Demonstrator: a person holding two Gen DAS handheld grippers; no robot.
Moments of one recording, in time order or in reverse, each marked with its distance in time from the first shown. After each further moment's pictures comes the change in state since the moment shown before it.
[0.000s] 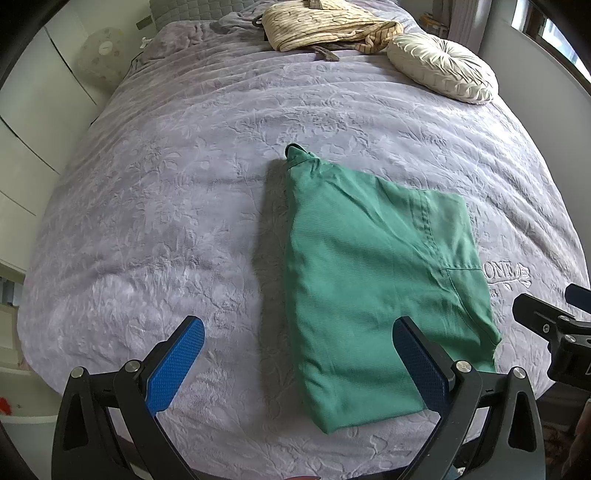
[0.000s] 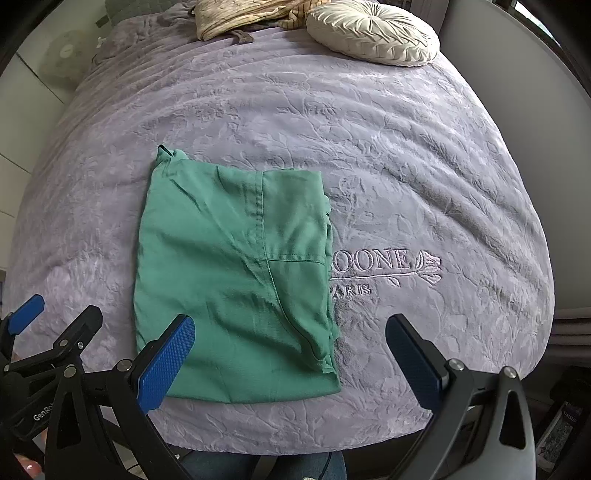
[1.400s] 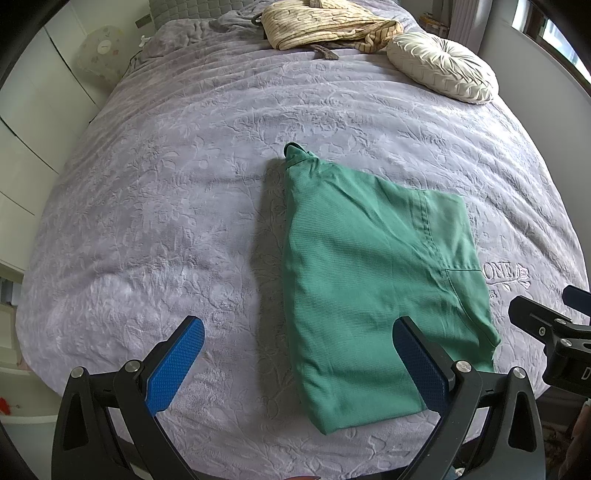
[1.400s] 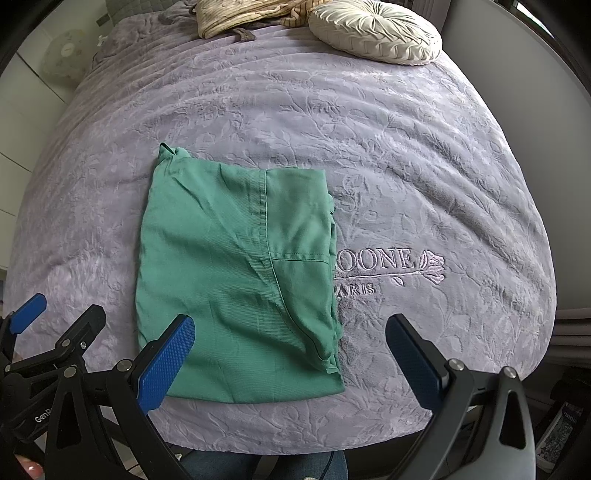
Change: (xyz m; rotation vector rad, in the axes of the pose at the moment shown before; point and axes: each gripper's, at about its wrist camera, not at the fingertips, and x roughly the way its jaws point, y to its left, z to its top) left arm 0.001 -0.001 0.001 0.002 0.002 0.001; right arm 0.000 0.002 0.000 -0.005 0.004 0.002
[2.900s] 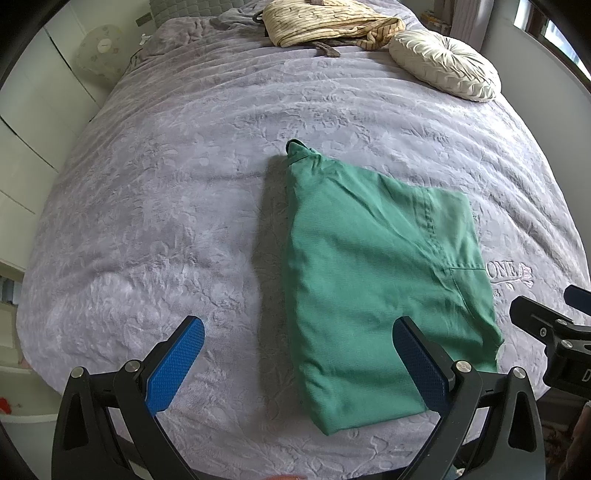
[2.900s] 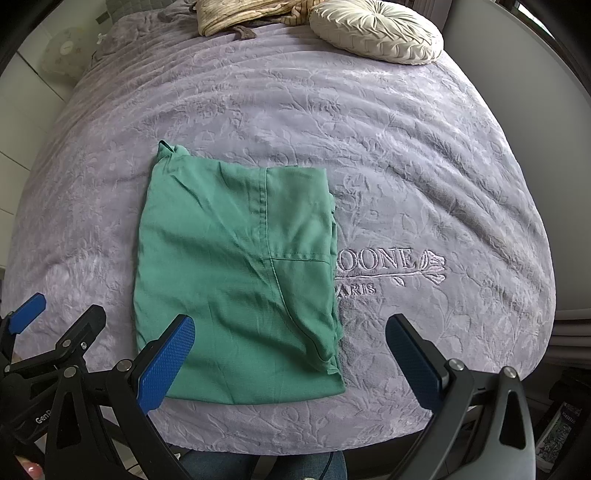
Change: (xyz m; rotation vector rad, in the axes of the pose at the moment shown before) left arm 0.006 0.000 -0.001 -0.009 0.007 0.009; right arm 0.002 0.002 0.002 -0.002 0.004 -0.001
